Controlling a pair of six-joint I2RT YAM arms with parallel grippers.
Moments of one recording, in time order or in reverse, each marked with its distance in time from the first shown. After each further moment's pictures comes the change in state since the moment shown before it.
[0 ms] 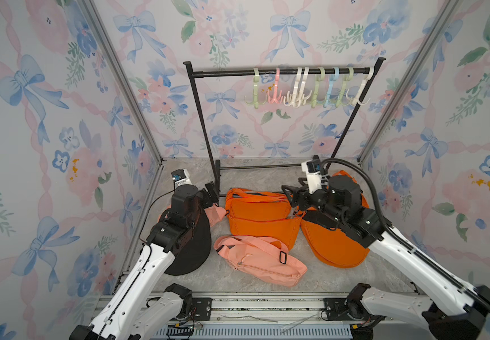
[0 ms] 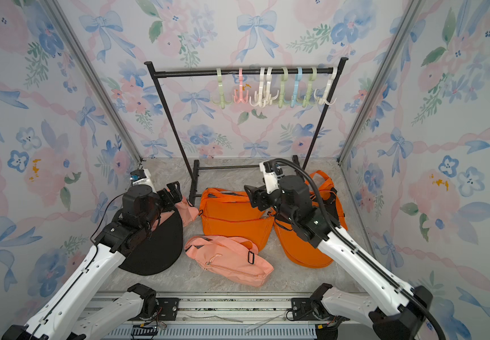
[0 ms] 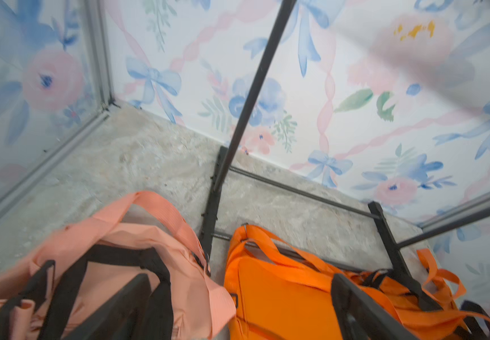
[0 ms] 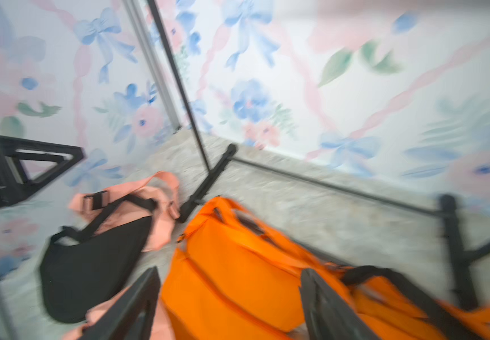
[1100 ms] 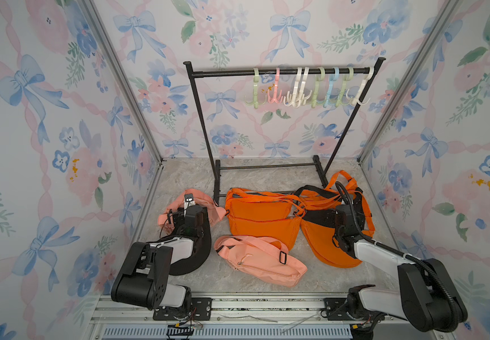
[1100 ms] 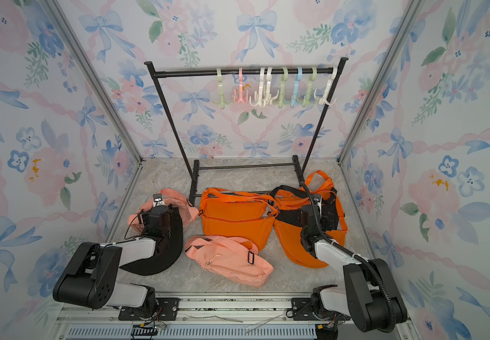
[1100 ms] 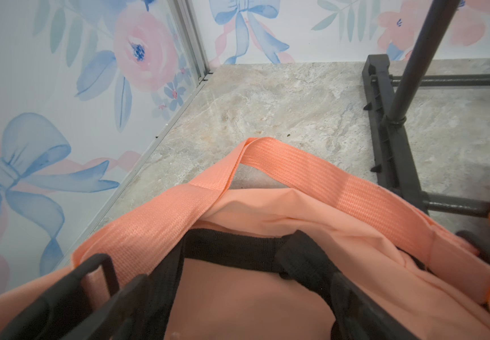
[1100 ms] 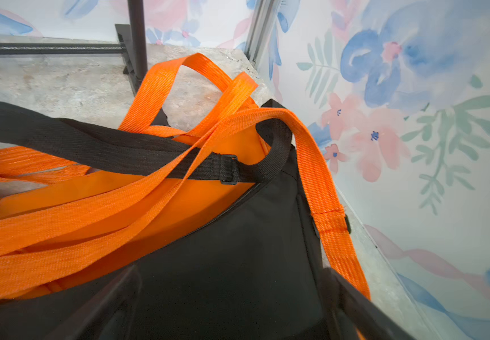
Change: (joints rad) left arm 0.204 0.547 -0.502 0.916 -0.120 0.444; right arm -0.456 0.280 -0.644 0.595 0.498 -0.030
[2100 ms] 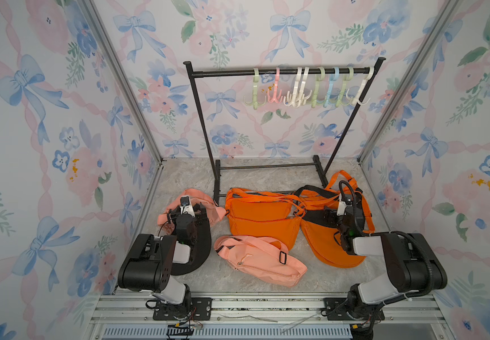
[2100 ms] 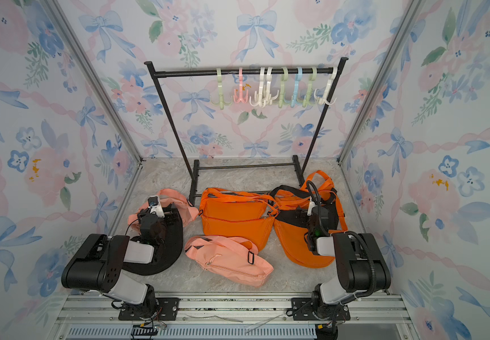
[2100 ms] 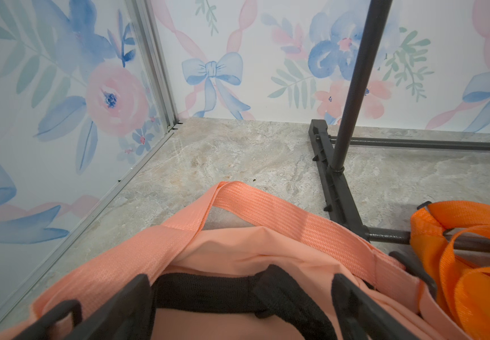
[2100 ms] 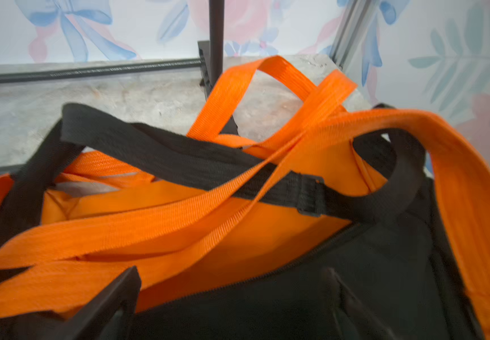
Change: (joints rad) left arm 0.088 0.109 -0.145 0.491 0.246 0.050; right arm -0.171 0.249 -0.062 0.480 -0.532 -0.071
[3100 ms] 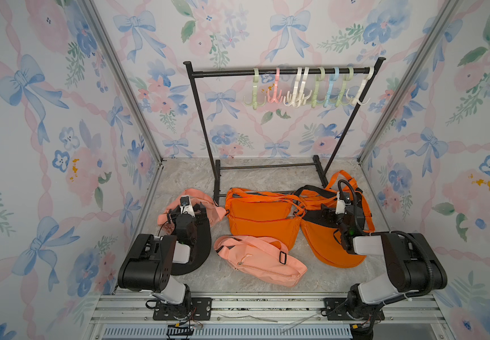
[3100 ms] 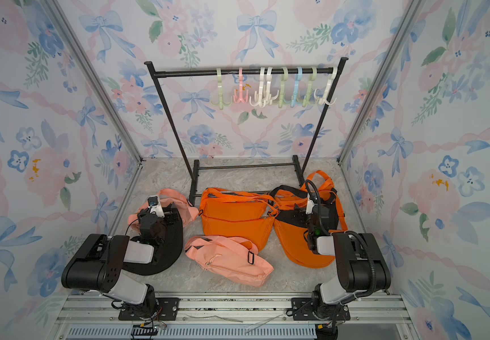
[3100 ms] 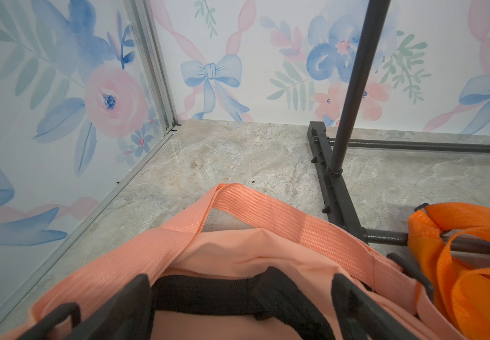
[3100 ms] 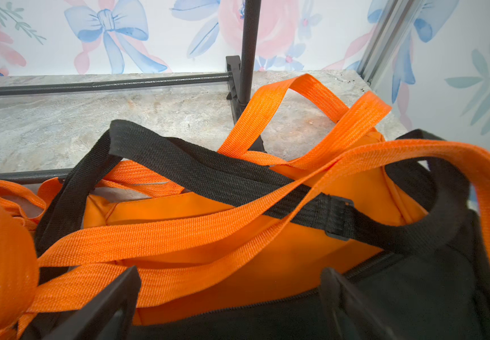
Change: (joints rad) left arm 0.000 0.000 0.000 0.004 0.003 0.000; right arm 0.001 0.000 0.002 0.011 -0.064 -0.017
